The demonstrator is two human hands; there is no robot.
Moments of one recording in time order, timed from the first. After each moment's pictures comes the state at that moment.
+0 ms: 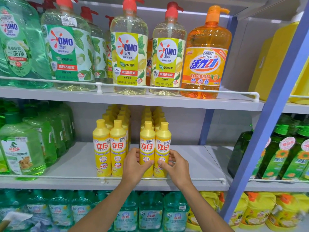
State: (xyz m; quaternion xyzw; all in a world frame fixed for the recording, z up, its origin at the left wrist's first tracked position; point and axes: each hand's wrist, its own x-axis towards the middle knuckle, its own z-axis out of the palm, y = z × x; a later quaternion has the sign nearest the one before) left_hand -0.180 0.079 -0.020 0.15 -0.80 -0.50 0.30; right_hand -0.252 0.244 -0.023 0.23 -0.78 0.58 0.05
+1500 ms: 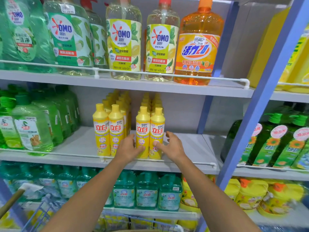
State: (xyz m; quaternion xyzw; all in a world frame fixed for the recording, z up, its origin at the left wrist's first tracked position) left_hand -0.154 0.089 0.010 0.19 -0.88 -0.38 0.20; right_hand -0.255 0.259 0.013 0.23 -0.87 0.43 -0.02
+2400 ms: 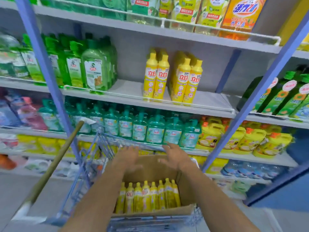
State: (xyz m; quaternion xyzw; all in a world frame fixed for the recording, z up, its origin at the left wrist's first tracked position) left_hand 0.160 0.041 -0.142 0.12 -0.99 -0.05 -0.11; right_hand 0.042 0.242 -0.125 0.35 -0.93 -0.02 -0.12
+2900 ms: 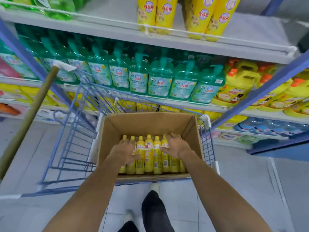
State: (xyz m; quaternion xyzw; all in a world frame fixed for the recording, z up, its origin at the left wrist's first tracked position) left_hand 0.154 0.055 -0.322 0.17 -0.92 -0.16 -0.31; right_hand 0.007 0.261 -0.323 0.31 -0.89 -0.01 -0.33
